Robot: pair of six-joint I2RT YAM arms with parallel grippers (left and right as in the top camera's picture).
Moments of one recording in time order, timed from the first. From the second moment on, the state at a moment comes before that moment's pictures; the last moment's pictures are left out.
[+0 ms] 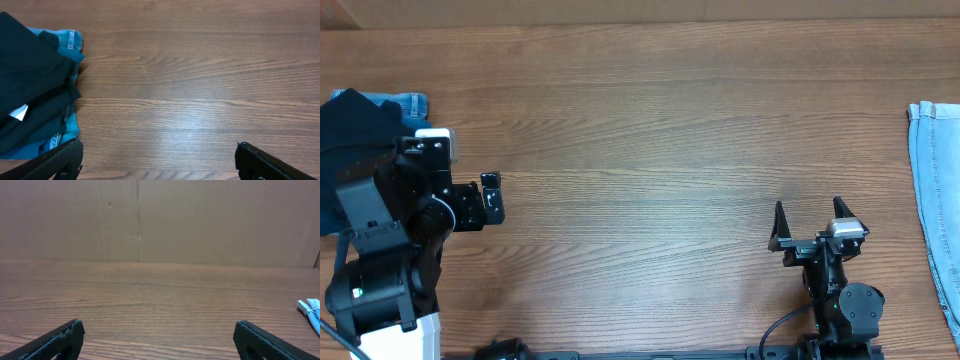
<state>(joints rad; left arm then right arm) 0.25 0.96 1.20 -1.00 0.18 0.12 0.02 0.01 0.02 -0.04 -0.05 -0.01</state>
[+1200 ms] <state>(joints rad) 0.13 0.02 0.01 0.19 0.01 0.13 0.01 0.02 0.02 -0.03 -0.05 -0.01</state>
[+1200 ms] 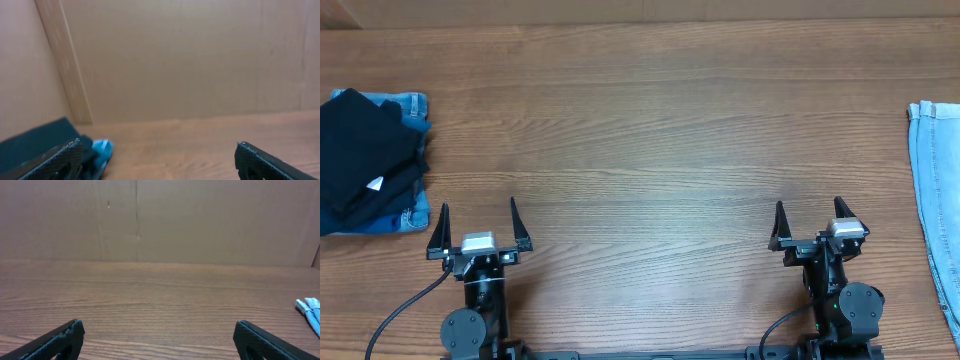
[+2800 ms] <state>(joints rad) 0.06 0.01 0.01 -0.08 -0.03 0.13 0.01 0.02 0.02 -0.03 -0.05 -0.01</state>
